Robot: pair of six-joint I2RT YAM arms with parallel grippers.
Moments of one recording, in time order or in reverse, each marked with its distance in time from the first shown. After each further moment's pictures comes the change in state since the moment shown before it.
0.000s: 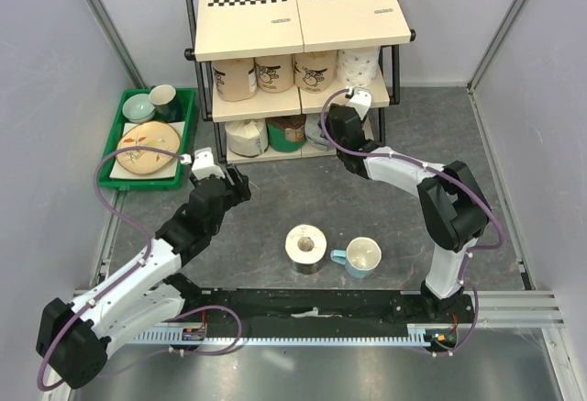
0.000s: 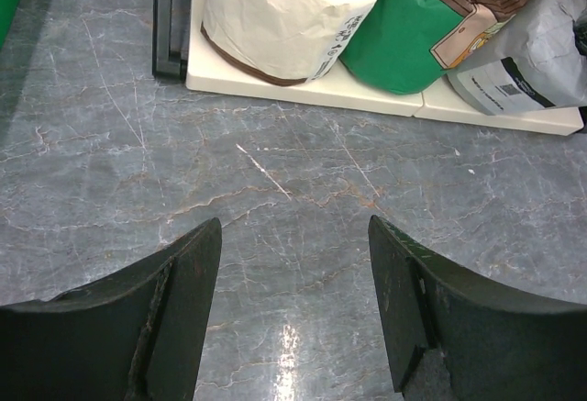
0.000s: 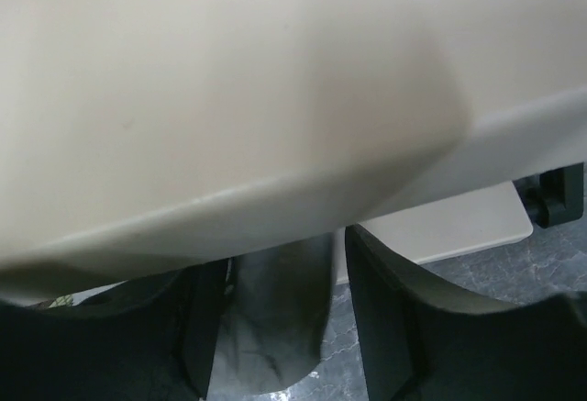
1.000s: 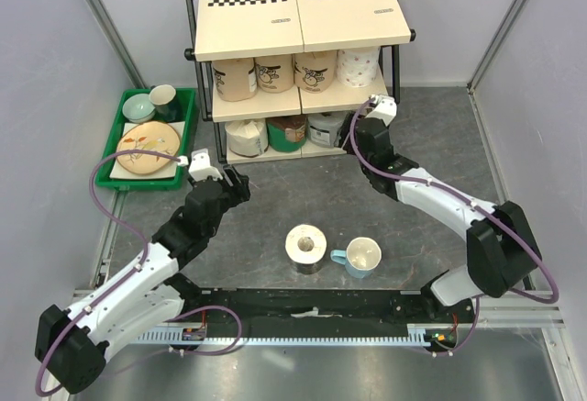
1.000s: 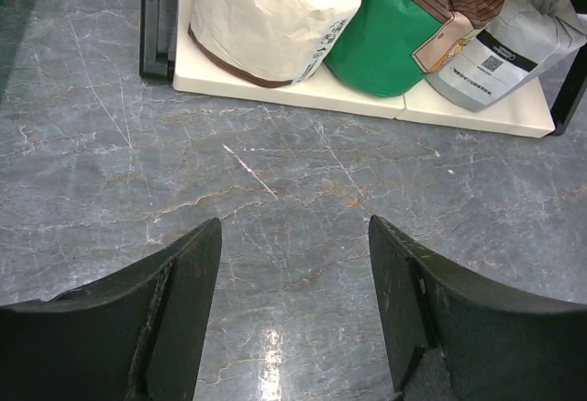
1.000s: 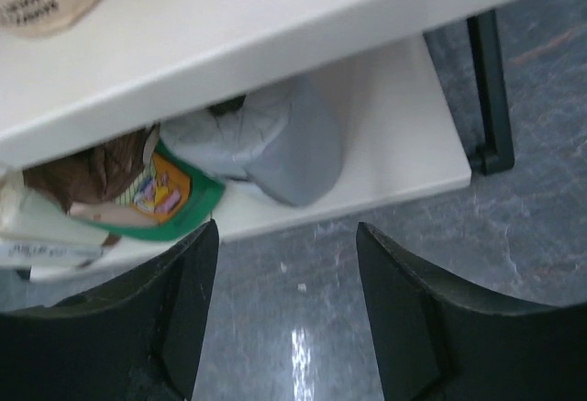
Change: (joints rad) left arm 0.000 -0.042 -0.012 -0.002 0.021 -0.020; right arm 0.001 -0.345 -0.227 -0.032 -0.052 0.021
